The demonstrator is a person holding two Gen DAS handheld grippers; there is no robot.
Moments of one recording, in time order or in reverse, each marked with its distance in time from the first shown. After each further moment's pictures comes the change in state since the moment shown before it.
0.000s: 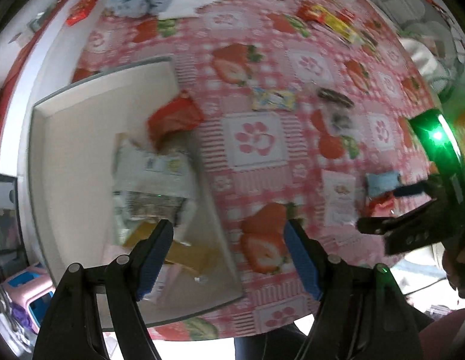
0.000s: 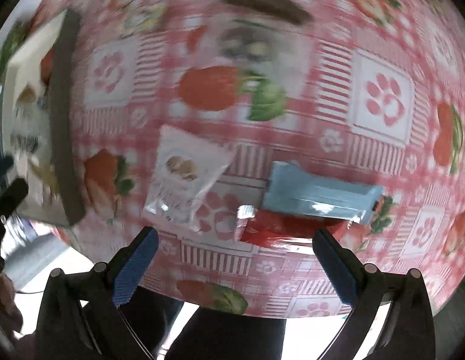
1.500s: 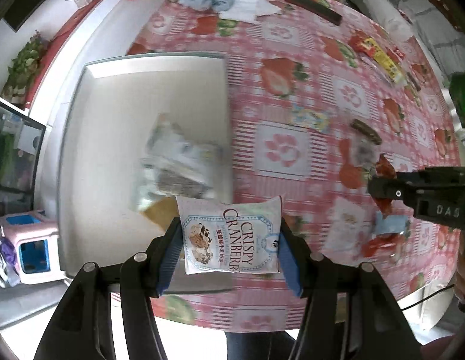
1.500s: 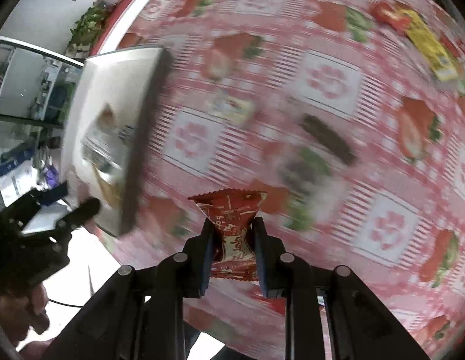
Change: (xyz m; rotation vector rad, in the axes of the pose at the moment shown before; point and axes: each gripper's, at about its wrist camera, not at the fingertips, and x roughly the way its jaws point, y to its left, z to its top) left arm -0.016 0.012 -0.011 -0.285 -0.041 0.141; right arm -0.093 0.012 0.053 -0.213 -0.225 0.252
